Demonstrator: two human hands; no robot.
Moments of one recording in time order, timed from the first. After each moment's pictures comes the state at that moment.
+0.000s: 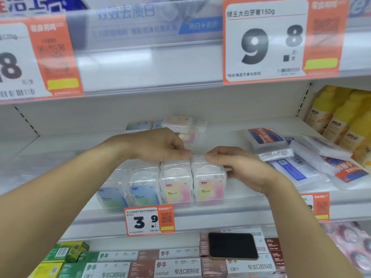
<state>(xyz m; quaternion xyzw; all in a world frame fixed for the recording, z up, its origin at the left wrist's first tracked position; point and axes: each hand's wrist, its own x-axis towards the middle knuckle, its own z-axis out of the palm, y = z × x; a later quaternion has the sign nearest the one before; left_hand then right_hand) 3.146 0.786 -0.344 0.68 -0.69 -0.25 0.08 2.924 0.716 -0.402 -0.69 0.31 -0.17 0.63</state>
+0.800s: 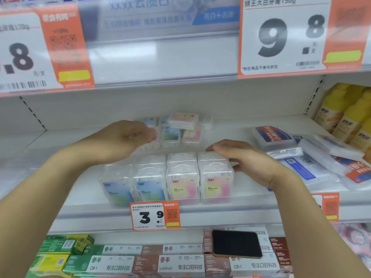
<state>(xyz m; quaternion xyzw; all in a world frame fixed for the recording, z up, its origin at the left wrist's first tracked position) 3.186 0.852 -0.328 0.76 -0.58 -0.20 0.23 2.926 0.714 -0.396 -0.73 0.30 -0.16 0.59</state>
